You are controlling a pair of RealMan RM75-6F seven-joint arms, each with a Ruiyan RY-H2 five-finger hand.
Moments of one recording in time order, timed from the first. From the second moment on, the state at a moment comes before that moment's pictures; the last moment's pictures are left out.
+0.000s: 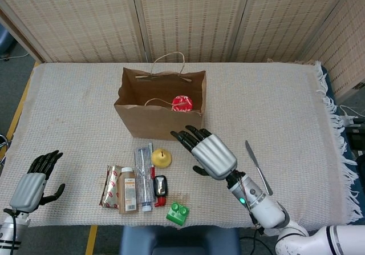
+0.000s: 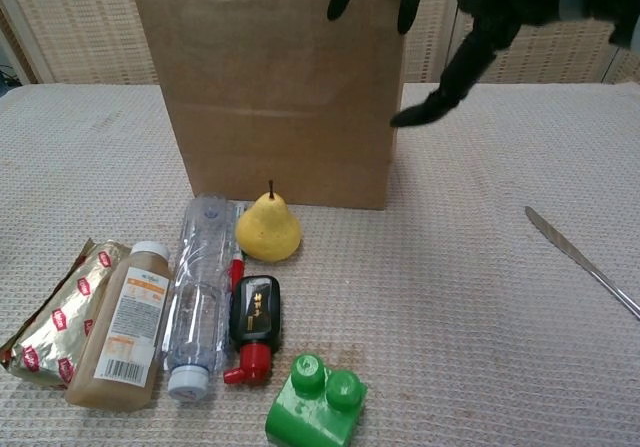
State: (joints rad) left arm -0.17 -1.14 0.00 -1.64 1.51 1.37 -0.08; right arm 0.76 -1.23 0.19 -2.13 -1.18 1.07 -0.68
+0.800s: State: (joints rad) left arm -0.17 -1.12 0.00 -1.64 1.52 1.36 -0.13; right arm 1.03 -1.86 0.19 -1.50 -0.76 1.02 -0.93
